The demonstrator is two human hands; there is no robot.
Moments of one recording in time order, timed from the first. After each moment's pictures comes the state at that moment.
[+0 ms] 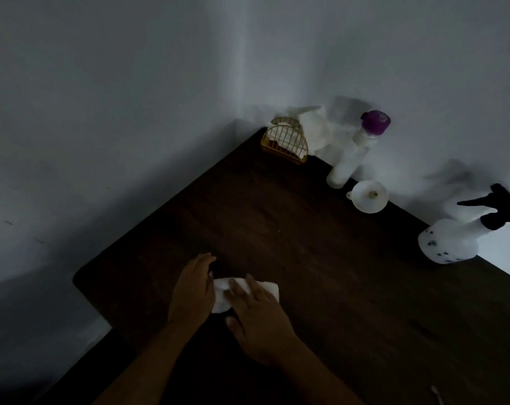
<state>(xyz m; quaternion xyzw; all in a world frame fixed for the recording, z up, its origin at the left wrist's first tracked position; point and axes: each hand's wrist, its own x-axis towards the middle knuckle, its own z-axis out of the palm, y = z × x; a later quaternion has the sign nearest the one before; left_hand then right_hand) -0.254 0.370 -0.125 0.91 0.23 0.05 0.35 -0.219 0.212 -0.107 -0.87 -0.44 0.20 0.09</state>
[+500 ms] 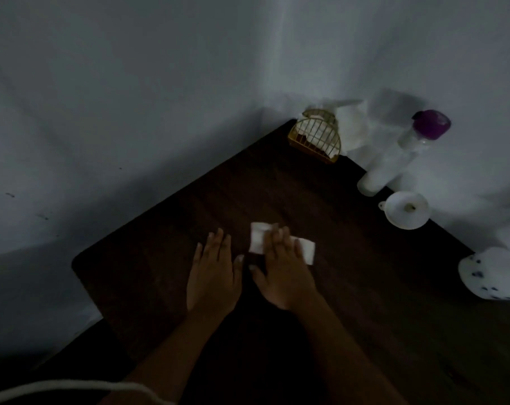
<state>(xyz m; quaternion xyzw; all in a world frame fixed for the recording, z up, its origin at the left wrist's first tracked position) -0.212 0.355 -0.134 0.94 0.28 0.05 0.20 -0.122 0.235 -0.116 -0.91 -0.38 0.15 0.06</state>
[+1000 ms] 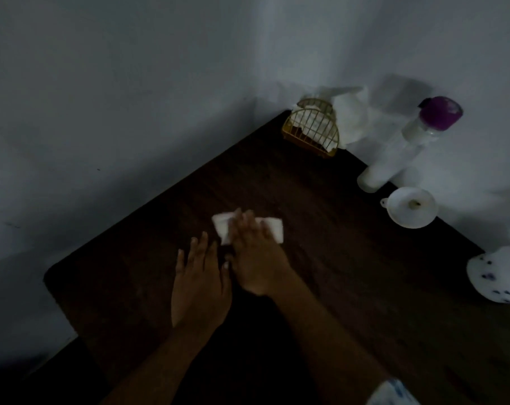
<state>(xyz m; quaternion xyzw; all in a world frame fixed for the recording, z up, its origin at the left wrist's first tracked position) -0.210 0.356 -0.135 0.94 0.30 0.05 0.17 -0.097 0.280 -0.131 -0.88 -0.46 0.12 0.05</state>
